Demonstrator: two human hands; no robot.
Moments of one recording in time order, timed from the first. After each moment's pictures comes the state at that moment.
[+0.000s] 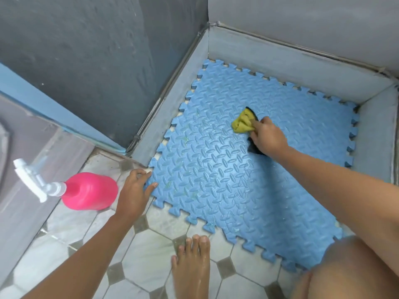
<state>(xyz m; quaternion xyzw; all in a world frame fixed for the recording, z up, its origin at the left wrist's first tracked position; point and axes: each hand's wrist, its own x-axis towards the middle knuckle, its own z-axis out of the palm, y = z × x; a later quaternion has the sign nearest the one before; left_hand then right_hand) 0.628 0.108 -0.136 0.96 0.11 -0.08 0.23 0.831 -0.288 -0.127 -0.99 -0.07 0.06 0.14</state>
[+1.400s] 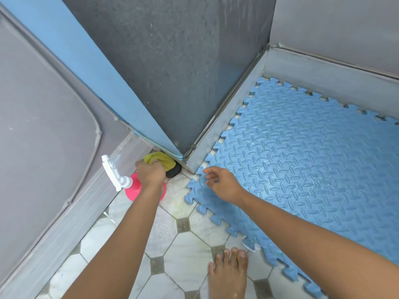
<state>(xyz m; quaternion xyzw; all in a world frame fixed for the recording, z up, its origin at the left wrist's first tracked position) 0.536 -0.030 -0.139 0.94 0.21 -0.01 0.25 0.717 -0.056 -0.104 -0.77 -0.08 0.35 0.52</state>
